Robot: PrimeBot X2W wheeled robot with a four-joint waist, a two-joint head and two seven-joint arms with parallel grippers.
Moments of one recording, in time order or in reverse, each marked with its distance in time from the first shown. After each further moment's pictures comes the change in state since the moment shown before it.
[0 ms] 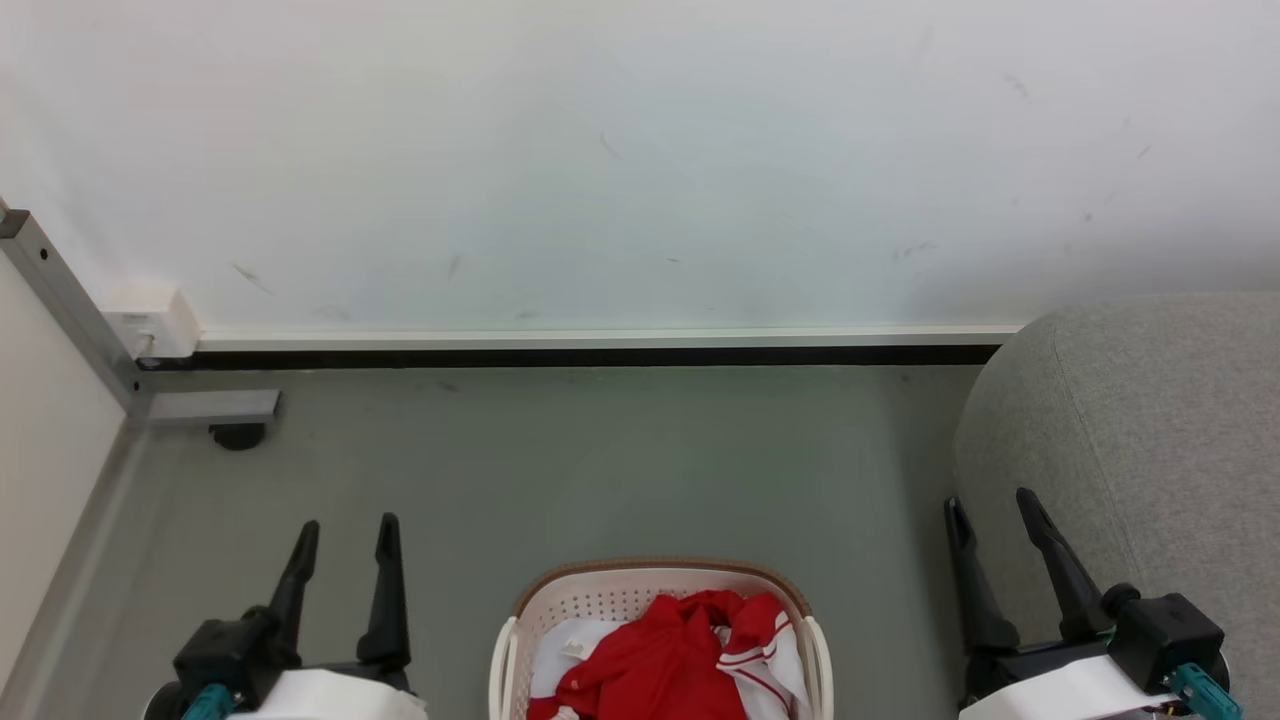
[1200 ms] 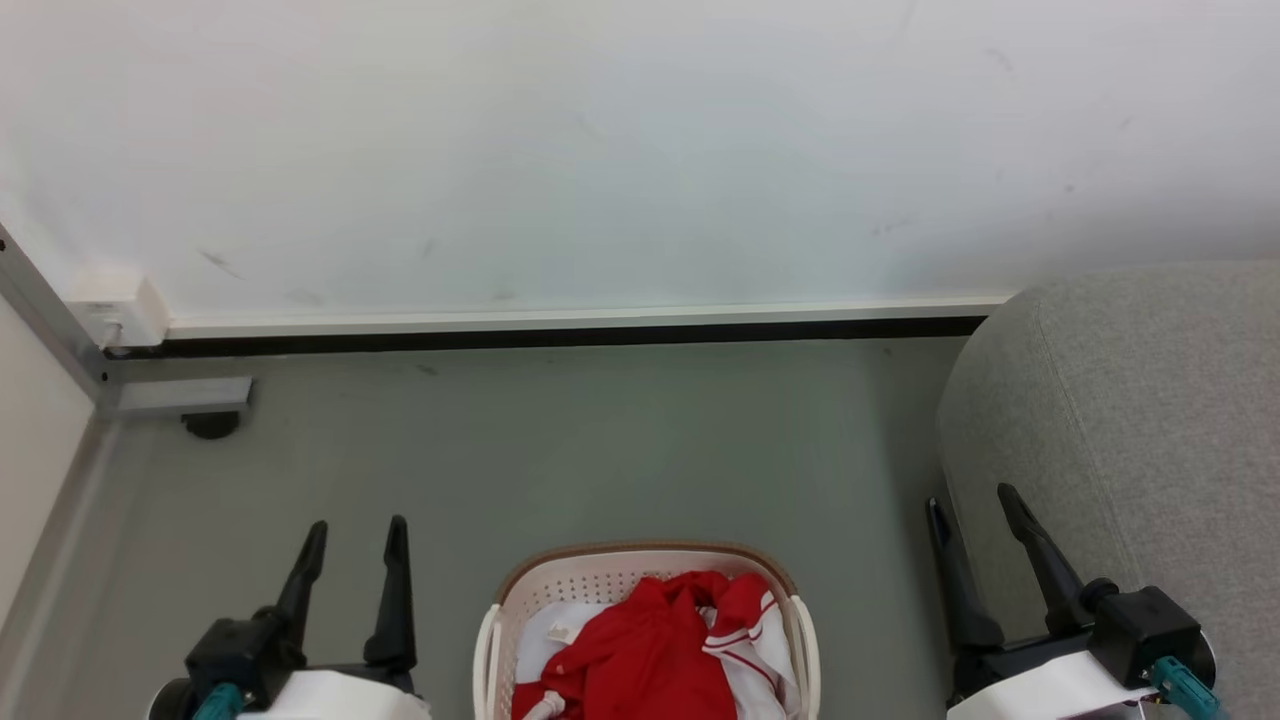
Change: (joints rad) left arm -0.002 0.001 -0.007 0.012 0.031 -0.006 -0.009; right arm -0.018 -0.001 0.024 0.022 -0.036 0.000 -0.010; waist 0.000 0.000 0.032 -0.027
